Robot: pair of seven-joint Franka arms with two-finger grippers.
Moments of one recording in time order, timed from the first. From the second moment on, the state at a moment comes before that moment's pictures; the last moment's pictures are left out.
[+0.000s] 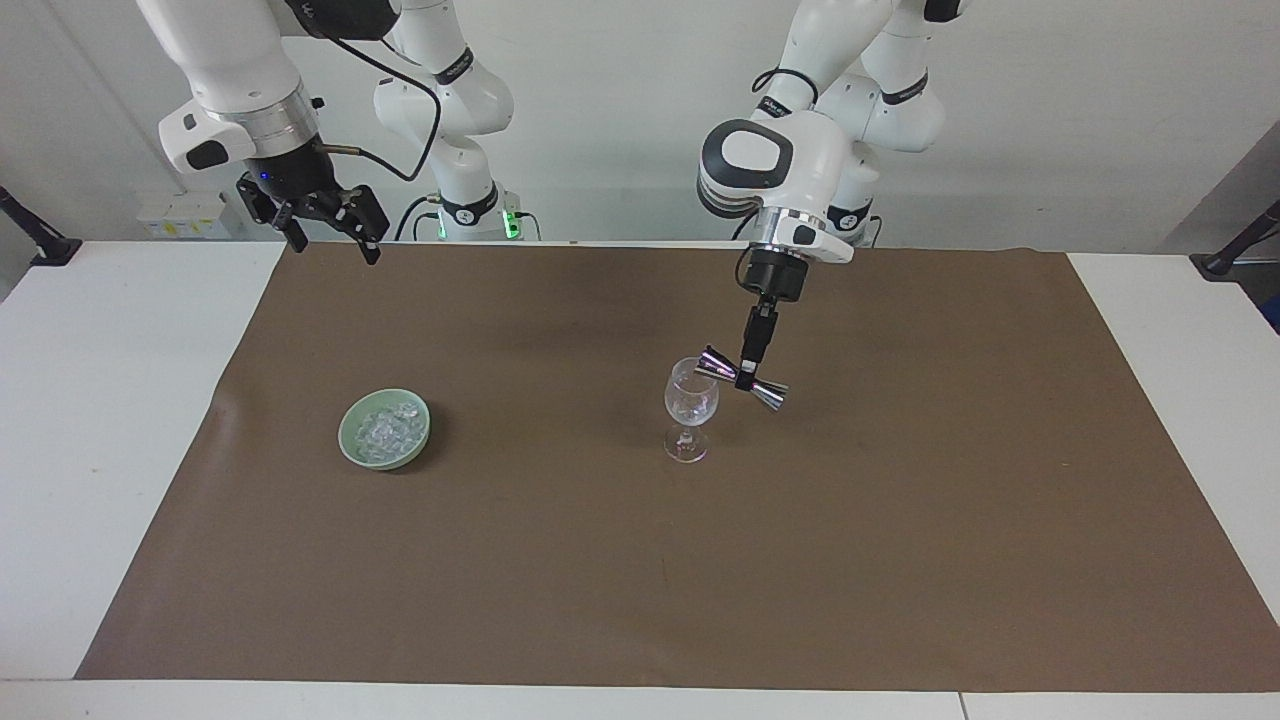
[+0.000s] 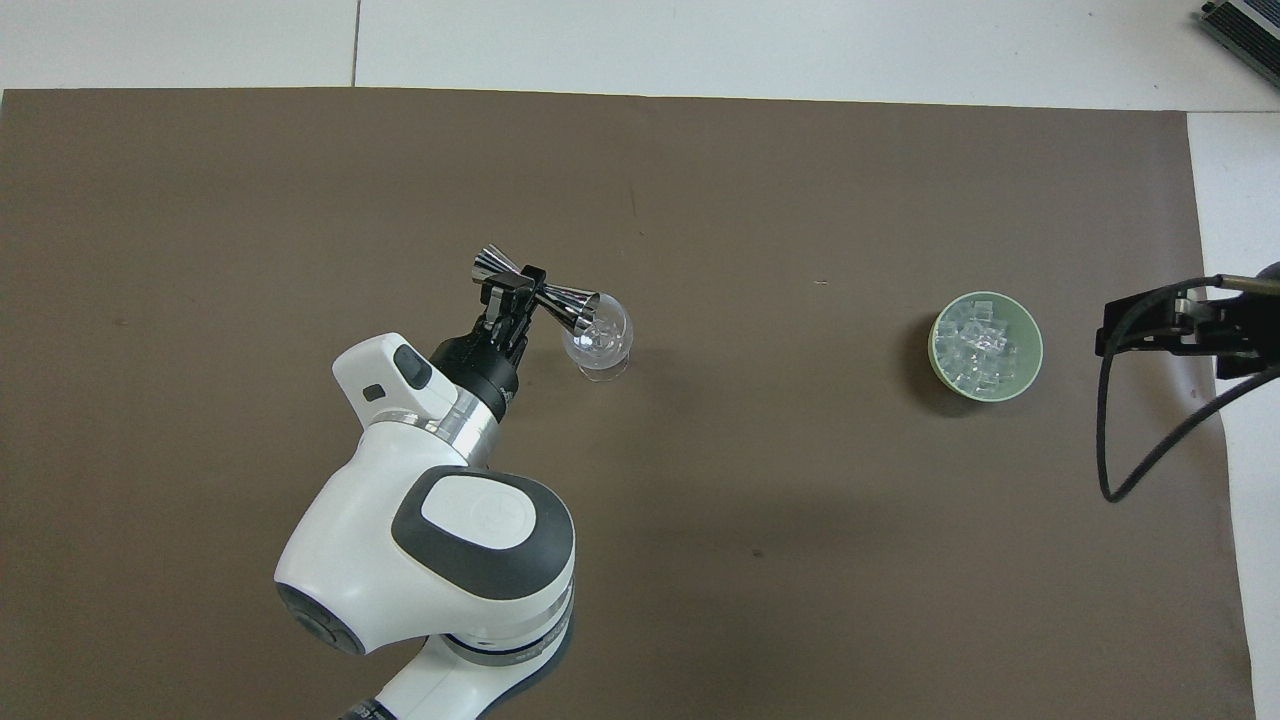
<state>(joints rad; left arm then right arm) -0.53 0.14 -0.25 -1.96 -1.85 3.47 0.09 0.02 -0.05 -0.02 -1.60 -0.02 1.53 0.21</state>
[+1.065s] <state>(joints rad) -0.55 0.15 -0.24 -1.96 -1.83 3.47 0.22 0.02 -0.05 -0.02 -1.60 -0.02 1.53 0.21</state>
